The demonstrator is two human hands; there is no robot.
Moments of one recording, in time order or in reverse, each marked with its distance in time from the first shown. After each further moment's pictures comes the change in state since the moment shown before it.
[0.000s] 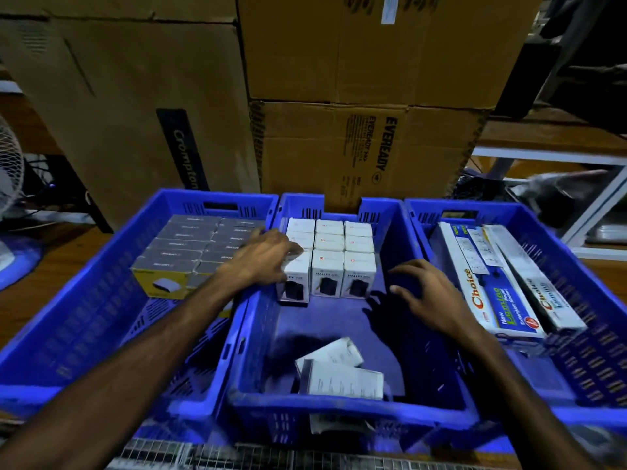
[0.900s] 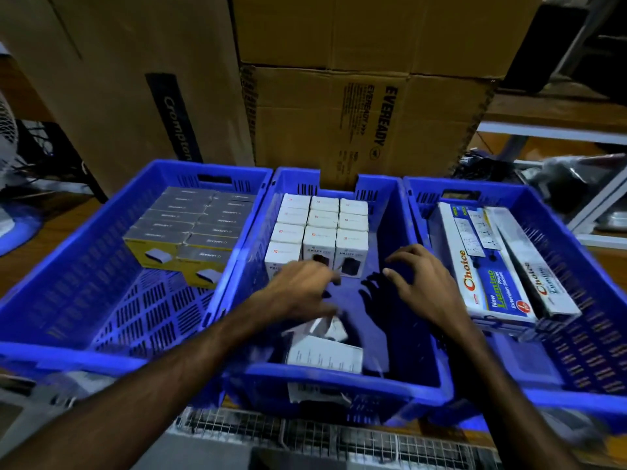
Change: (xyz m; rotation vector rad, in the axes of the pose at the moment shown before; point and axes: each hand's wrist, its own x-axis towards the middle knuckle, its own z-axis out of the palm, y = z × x) left_hand -0.031 0.124 0.023 -0.166 -0.100 0.062; right_hand -0.012 0.014 0.008 -0.011 0.084 -0.011
